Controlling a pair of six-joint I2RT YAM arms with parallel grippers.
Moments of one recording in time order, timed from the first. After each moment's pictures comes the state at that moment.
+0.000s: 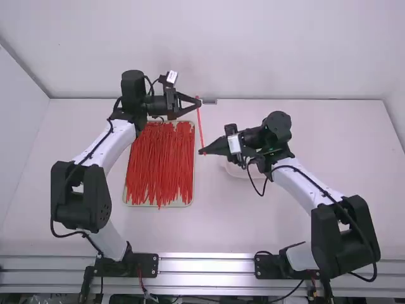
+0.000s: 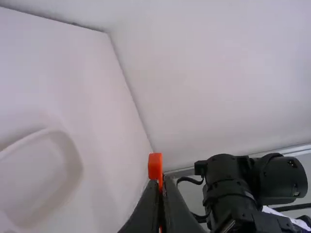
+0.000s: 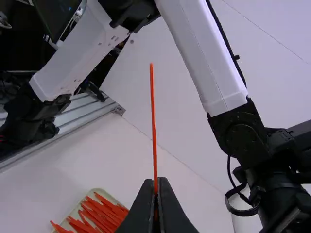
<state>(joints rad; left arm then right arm) -0.09 1.77 1.35 0.14 1.25 -0.88 0.36 1.52 0.90 0.92 -1.53 -0.33</state>
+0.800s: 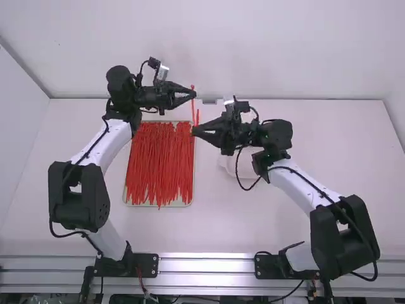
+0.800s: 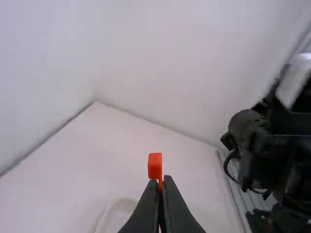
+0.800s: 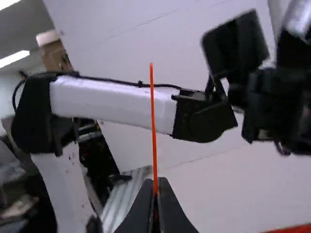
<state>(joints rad) -0.05 1.77 1.35 0.60 1.39 -0.41 0.39 1.52 0.90 1.09 -1.18 0.86</state>
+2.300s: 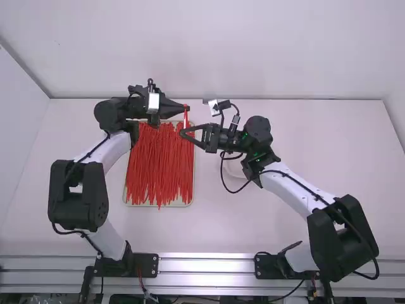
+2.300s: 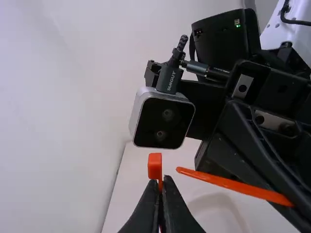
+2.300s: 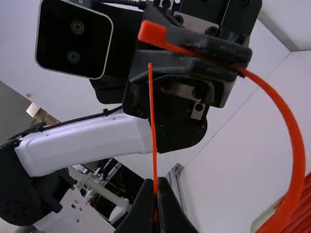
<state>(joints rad) -0.02 1.77 1.18 1.44 1.51 -0.39 0.49 1.52 0.90 0.80 -0.97 1.02</state>
